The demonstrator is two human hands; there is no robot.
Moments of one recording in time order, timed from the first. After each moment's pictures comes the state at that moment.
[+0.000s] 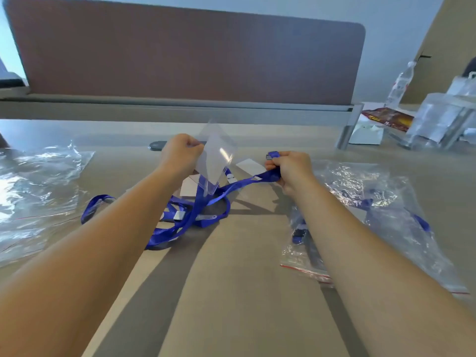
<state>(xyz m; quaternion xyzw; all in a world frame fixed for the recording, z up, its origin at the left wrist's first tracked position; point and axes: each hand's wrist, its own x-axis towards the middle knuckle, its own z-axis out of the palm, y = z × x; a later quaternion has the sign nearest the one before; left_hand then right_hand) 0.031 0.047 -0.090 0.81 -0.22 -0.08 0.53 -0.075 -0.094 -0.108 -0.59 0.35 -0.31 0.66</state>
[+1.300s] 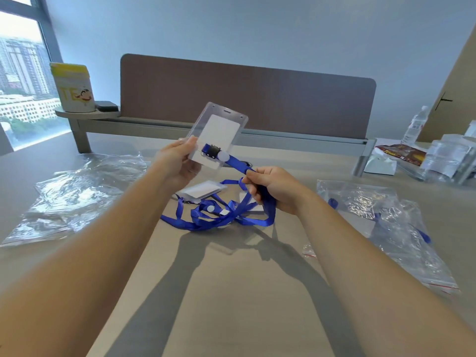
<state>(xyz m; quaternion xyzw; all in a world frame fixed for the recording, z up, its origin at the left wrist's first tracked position) -0.009 0.182 -0.034 0.51 -0.10 -0.21 0.83 -0.119 0.038 -0.050 -0.78 0.12 -0.07 0.61</state>
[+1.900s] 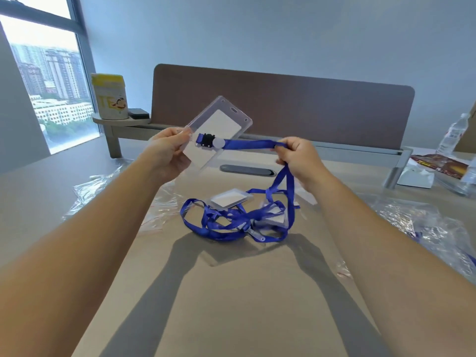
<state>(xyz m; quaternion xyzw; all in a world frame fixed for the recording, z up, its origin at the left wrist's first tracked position) 0.030 0.236 -0.013 0.57 -0.14 -0.14 0.80 -0.072 0.047 -0.018 -0.82 0.13 -0.28 0.49</state>
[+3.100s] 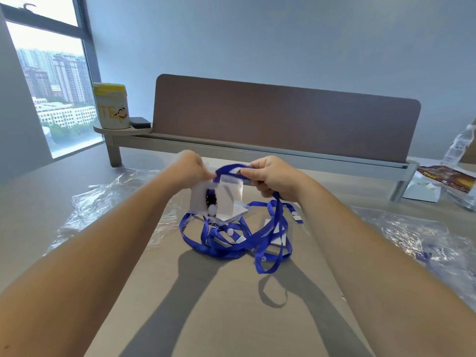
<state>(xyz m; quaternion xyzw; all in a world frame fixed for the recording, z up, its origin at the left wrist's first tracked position) 0.039 0.205 -0.008 0.91 -0.22 -0.03 0.35 -0.046 0.063 -0.002 -0.85 0.06 -0.04 0.52</state>
